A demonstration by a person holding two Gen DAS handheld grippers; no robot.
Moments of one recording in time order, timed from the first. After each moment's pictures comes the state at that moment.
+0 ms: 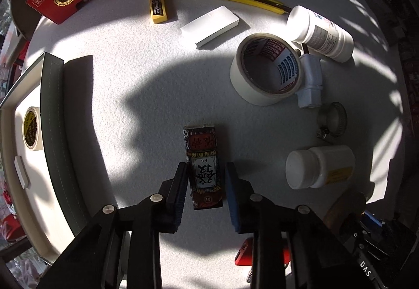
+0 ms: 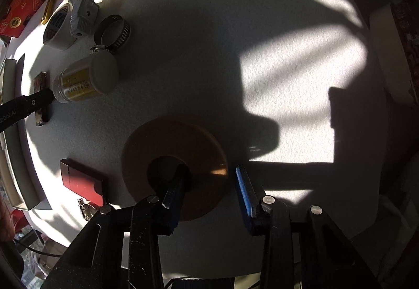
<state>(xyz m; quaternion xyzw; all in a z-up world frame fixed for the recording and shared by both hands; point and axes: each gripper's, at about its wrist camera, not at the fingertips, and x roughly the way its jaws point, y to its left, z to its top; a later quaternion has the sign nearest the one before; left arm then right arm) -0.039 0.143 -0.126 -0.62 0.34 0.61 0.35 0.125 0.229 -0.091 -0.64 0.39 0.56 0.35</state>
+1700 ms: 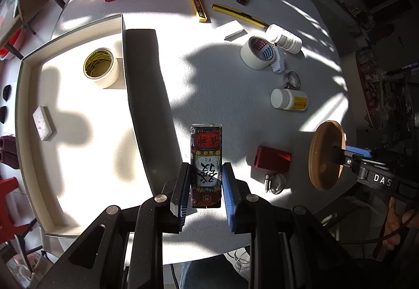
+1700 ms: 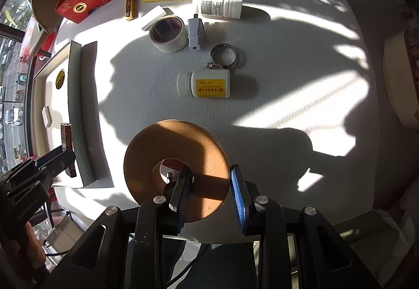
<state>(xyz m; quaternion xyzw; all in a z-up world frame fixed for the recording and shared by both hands) -0.081 0.004 -0.049 -0.63 0.25 0.59 0.44 0.066 0.134 -0.040 -0.63 0.36 0.62 0.30</state>
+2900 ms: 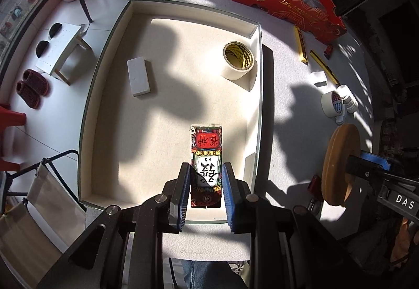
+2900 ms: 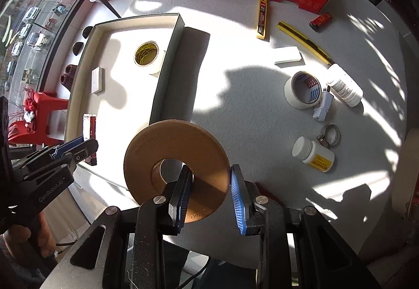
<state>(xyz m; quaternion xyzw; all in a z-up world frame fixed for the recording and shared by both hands) -0.172 -0.100 -0.053 -0.66 0.14 0.67 0.31 -0.079 0.066 -0.027 -0.67 0.23 0.68 0.16</state>
